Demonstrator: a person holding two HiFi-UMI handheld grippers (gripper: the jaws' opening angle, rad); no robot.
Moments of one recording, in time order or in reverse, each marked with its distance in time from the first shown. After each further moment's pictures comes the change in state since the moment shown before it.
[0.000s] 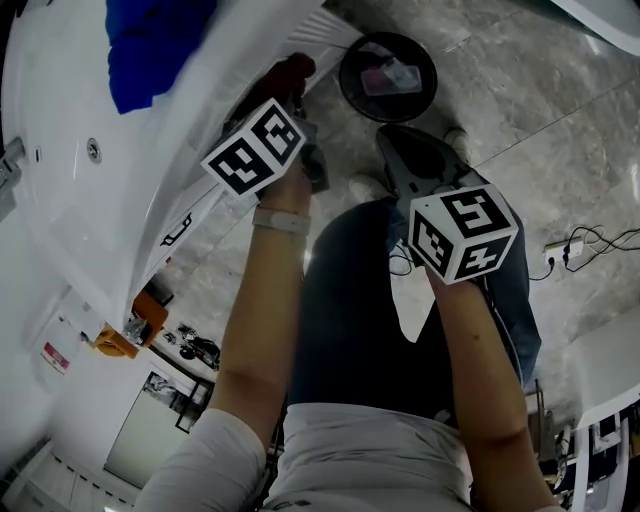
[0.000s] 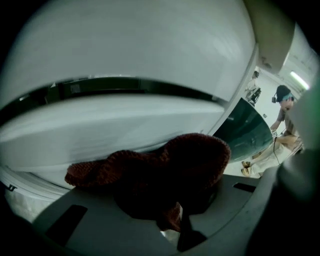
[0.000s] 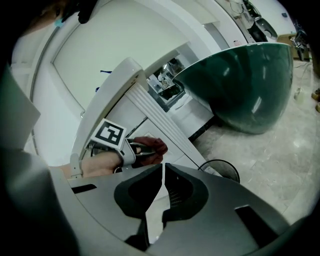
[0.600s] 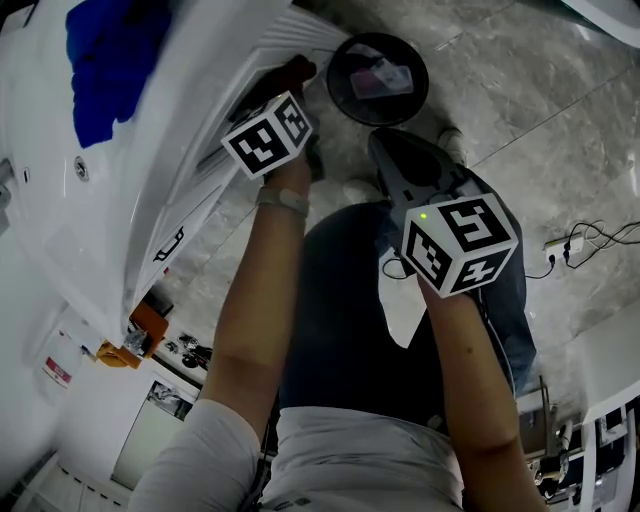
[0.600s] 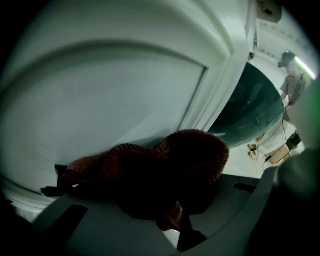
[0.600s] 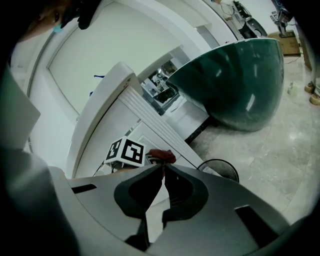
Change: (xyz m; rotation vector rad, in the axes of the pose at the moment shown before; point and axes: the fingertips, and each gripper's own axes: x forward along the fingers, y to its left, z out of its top) left arm 0.062 0.011 -0.038 0.140 0.072 0.048; right arm 0.000 -0.012 0.000 0.054 -0.047 -0.025
